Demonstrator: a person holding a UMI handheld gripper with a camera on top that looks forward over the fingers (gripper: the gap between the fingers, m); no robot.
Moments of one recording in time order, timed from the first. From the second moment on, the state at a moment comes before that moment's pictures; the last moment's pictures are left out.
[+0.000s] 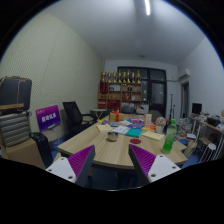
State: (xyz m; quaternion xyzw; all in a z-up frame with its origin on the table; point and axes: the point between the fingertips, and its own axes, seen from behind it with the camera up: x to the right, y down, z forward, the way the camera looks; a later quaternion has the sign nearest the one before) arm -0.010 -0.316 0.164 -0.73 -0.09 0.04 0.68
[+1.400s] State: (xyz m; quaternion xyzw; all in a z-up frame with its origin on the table) arm 0.317 0.038 0.091 -0.71 0.06 -0.08 0.70
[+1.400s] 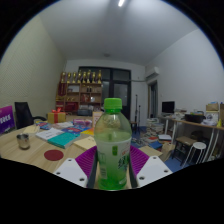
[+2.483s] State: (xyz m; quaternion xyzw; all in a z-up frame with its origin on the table) arm 0.020 0.148 0.160 -0.25 -0.64 -0.68 0.26
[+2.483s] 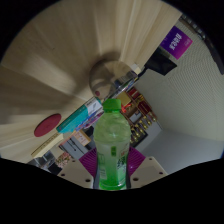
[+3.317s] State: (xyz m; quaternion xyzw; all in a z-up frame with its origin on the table) arm 0.099 0.171 0.106 -0.73 -0.01 0.05 0.68
